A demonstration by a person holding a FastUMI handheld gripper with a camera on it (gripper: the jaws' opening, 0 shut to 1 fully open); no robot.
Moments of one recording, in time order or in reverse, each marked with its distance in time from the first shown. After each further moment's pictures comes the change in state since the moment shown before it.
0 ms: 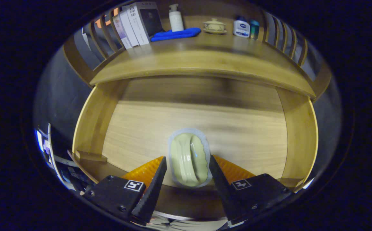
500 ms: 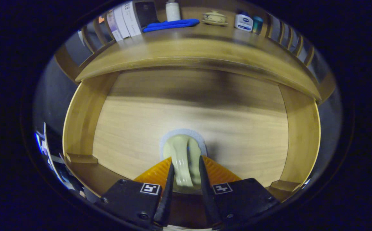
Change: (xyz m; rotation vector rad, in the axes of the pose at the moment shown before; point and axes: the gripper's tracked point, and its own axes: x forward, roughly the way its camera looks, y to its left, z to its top) arm 0.015 -0.003 0.007 -0.028 0.023 -0.060
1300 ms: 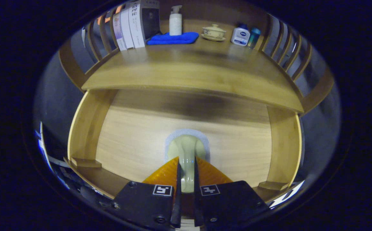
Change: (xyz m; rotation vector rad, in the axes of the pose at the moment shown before) arm -0.053 -0.003 0.029 0.007 -0.117 -0.069
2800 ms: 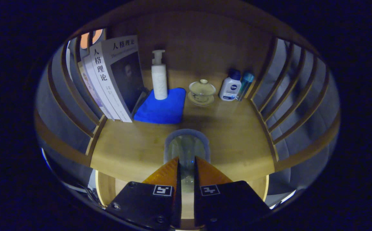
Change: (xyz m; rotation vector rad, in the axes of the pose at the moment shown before) arm -0.034 -0.001 0.204 0.064 -0.207 -0.084
